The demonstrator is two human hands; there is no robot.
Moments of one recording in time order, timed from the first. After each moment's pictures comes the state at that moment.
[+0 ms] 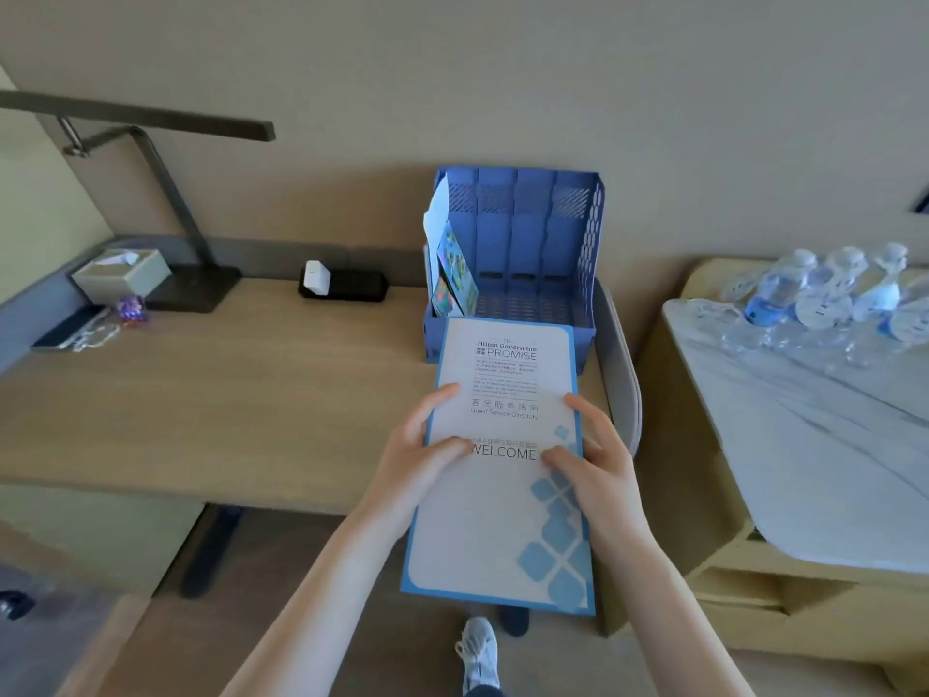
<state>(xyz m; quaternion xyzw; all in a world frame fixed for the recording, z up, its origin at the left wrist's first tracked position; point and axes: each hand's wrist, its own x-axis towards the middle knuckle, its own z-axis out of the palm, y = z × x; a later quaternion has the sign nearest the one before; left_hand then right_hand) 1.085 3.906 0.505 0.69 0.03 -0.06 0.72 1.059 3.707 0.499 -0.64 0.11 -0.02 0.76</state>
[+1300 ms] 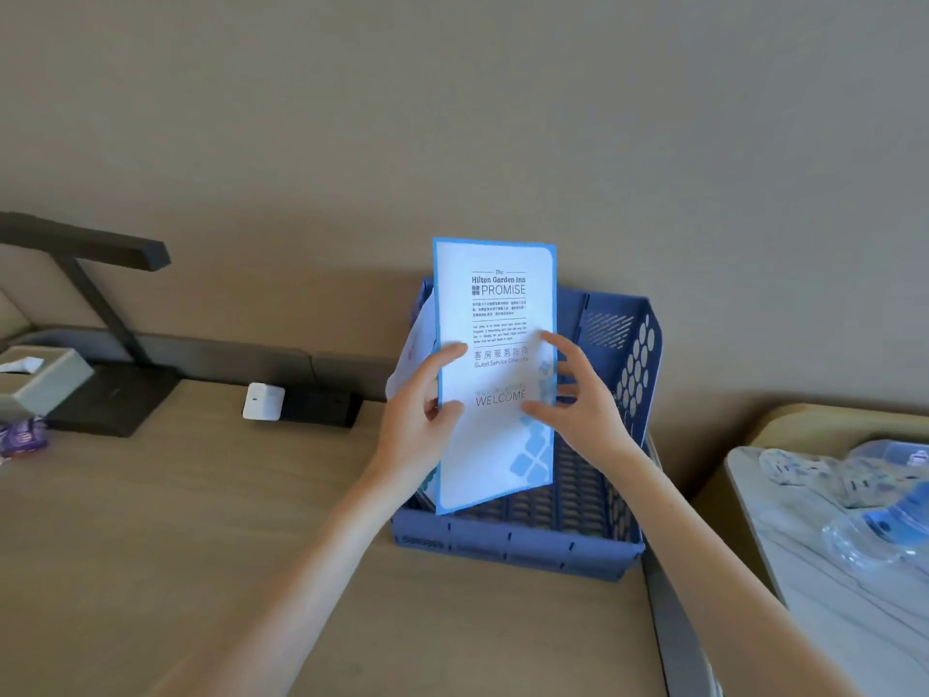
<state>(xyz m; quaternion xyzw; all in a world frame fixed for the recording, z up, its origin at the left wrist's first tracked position) 1.446 3.878 0.546 0.80 -0.07 0.13 0.59 1.484 3.665 0.534 -0.82 -0.09 -0.06 0.56</state>
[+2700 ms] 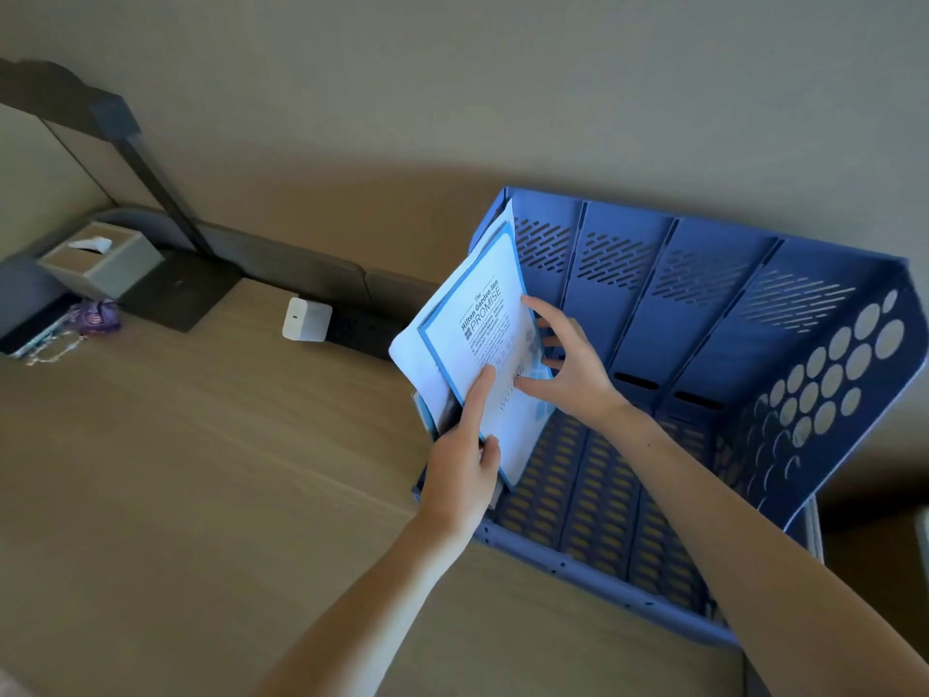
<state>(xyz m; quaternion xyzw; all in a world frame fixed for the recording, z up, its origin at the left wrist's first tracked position) 1.480 3.871 0.393 0.90 0.09 0.13 0.41 1.628 3.735 0.399 -0.81 -0.25 0.06 0.53</state>
